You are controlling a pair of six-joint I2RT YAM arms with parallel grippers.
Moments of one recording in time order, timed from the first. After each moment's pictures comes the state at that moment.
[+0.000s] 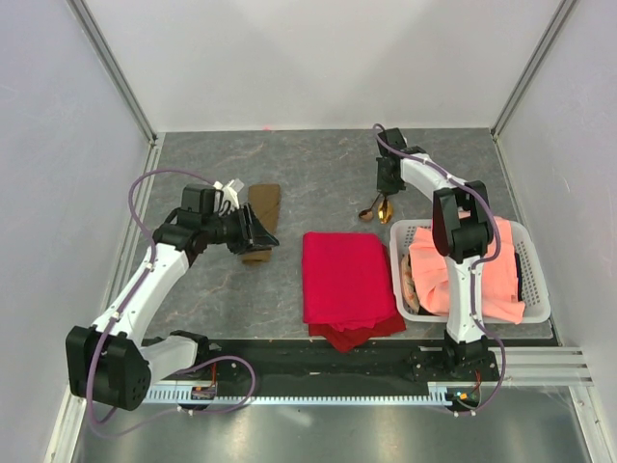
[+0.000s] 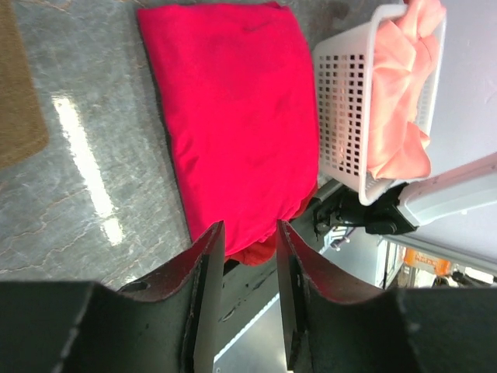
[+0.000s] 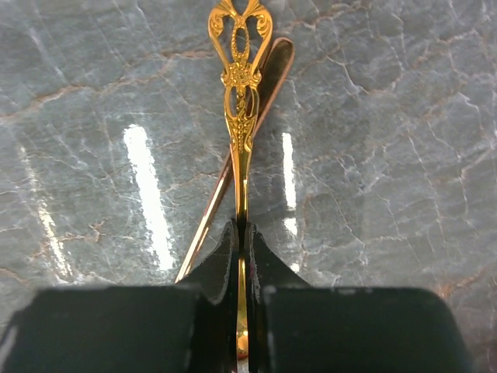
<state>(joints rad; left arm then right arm) -0.22 1.14 0.88 -0.53 0.64 -0.56 0.26 2.25 1.79 -0.61 0.21 0.32</state>
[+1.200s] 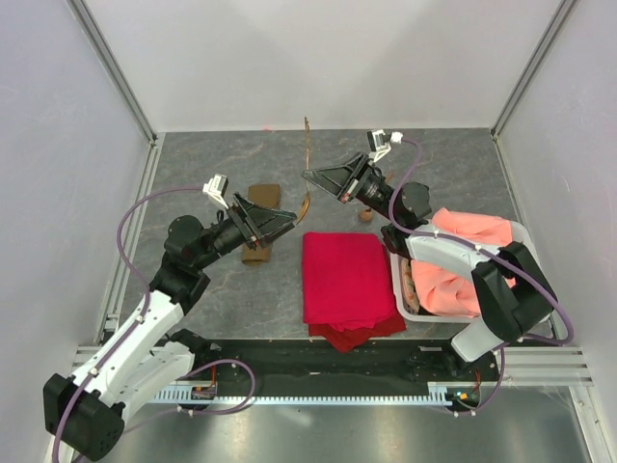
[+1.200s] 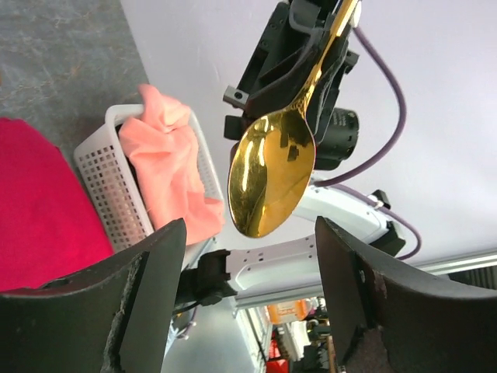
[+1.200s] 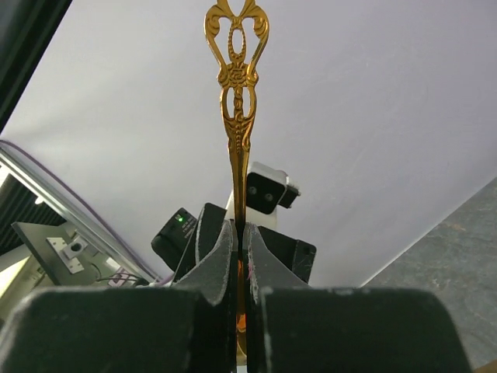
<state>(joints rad) -0.45 0.82 0.62 0.27 0.50 -1.25 0.57 1.56 0.91 1.22 -0.53 1.26</state>
